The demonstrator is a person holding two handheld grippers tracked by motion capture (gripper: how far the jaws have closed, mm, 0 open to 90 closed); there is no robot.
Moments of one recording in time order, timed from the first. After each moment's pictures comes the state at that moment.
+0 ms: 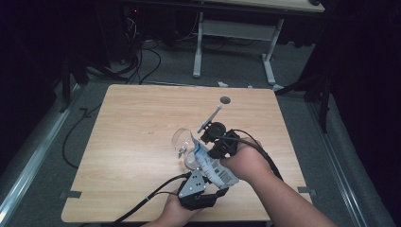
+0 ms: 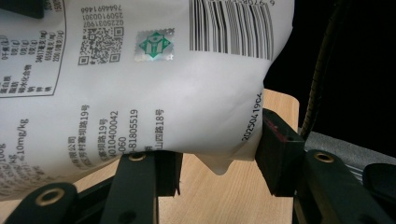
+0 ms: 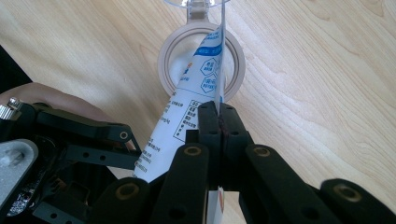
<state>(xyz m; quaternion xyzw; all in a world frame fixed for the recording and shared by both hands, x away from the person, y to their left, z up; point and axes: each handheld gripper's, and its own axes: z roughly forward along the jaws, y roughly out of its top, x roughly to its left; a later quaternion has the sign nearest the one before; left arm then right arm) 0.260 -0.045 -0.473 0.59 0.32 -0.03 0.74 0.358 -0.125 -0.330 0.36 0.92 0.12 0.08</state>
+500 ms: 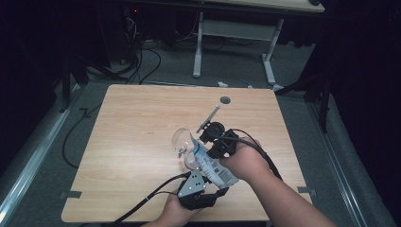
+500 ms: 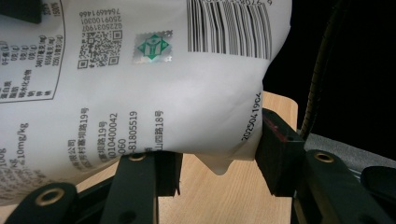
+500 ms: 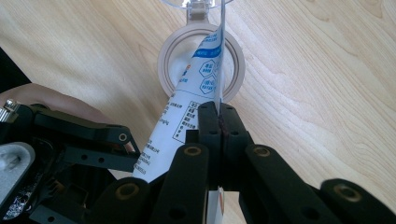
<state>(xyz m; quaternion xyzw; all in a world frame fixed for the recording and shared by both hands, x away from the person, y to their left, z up) 0.260 -0.045 -0.471 0.59 0.32 -0.04 0.74 0.358 -0.123 -0.330 0.36 0.92 0.12 0.08</state>
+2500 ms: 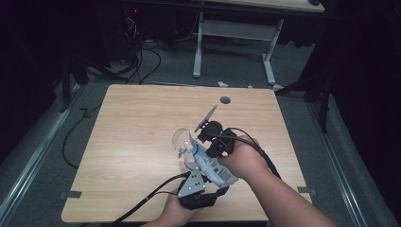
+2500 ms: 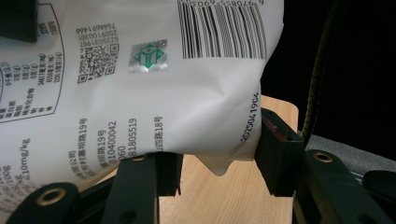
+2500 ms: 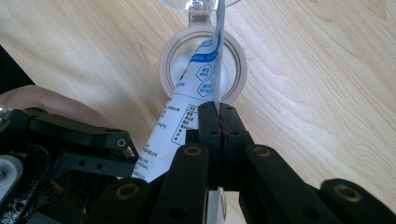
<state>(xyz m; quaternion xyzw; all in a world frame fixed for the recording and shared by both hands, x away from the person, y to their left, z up) 0.260 -0.044 -0.468 0.58 0.32 -0.03 0.75 0.362 -0.118 -0.329 0.35 0.93 0.11 0.08</state>
